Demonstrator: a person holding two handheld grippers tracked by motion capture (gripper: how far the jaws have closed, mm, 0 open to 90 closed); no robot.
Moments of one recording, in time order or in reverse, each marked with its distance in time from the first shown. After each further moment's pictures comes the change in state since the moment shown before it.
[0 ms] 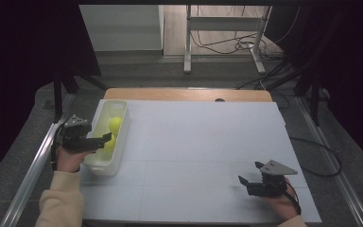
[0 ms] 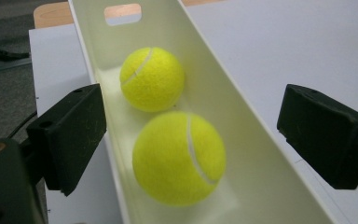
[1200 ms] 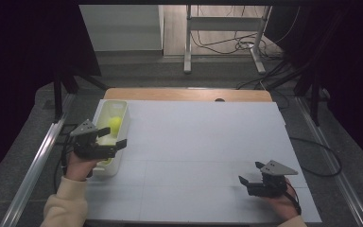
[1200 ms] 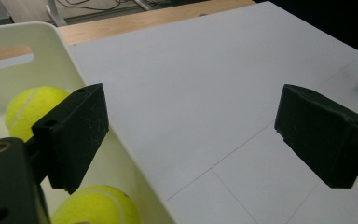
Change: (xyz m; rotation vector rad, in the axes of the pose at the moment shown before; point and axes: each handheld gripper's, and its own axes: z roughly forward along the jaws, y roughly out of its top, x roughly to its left) left arm -0.051 0.000 -0.008 -0.094 -0.234 0.101; right arm 0.000 0.000 -0.001 0.000 -0.004 0.000
